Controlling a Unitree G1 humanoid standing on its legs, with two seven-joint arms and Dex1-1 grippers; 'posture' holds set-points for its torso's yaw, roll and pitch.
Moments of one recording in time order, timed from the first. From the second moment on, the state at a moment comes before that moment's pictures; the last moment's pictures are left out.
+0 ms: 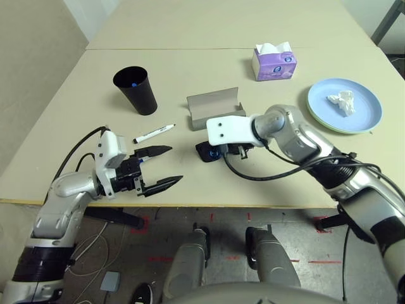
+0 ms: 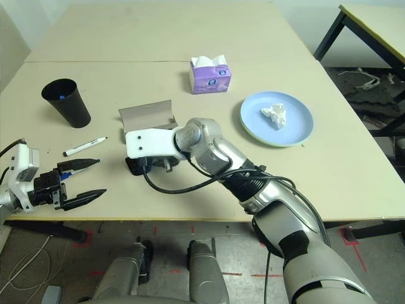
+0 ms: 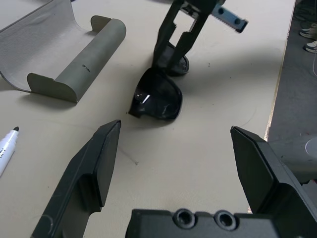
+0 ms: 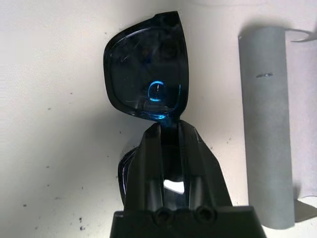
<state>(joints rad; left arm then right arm) -0.03 0.74 0.16 -0.12 -0.51 0.13 -1.15 -0.94 -0.45 0.68 0.08 -0.29 0.39 1.18</state>
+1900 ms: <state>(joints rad) 0.01 0.61 0.26 -0.24 -0.53 0.23 -0.80 -1.28 -0.20 0.54 1.00 -0.42 -0.11 0.89</state>
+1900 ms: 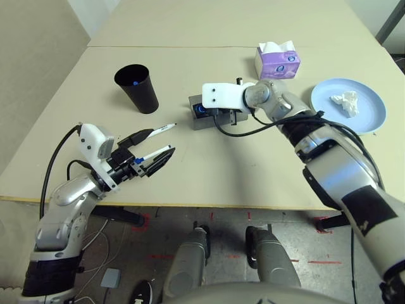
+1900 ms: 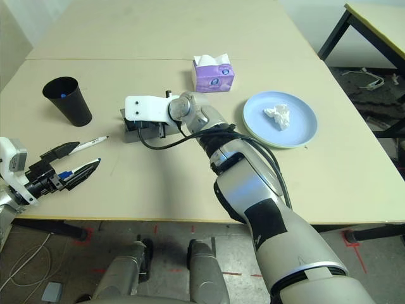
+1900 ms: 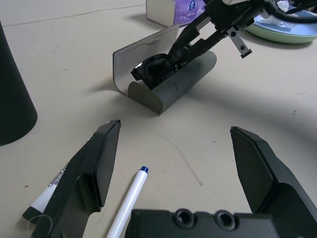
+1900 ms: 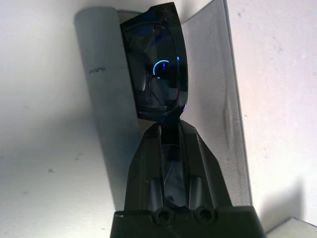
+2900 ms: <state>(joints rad) -0.05 0.61 0.27 -0.14 -0.49 0.22 -0.79 -0.97 -0.66 -0.04 0.36 0.19 0.44 1.34</state>
